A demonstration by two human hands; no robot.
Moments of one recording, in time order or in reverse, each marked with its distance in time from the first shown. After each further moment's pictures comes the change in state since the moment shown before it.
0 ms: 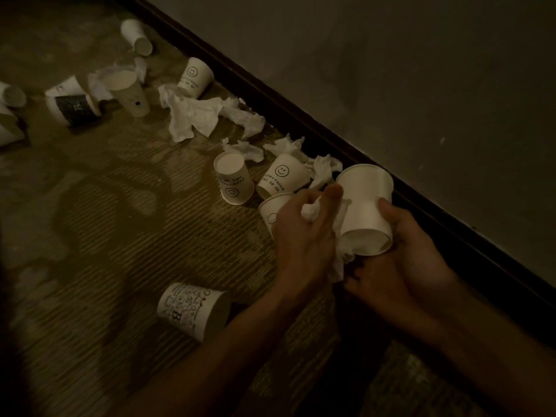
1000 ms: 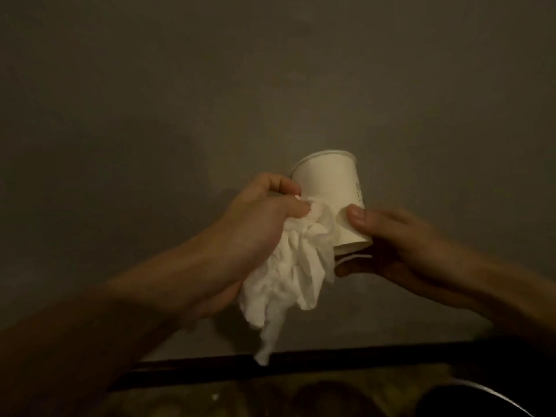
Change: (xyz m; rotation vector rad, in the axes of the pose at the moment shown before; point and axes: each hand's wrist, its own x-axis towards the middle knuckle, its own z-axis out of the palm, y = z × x) left_hand -0.236 0.394 0.201 -0.221 -1.255 0.032; right_hand -0.540 -0.130 0.008 -0.778 0.597 -0.879
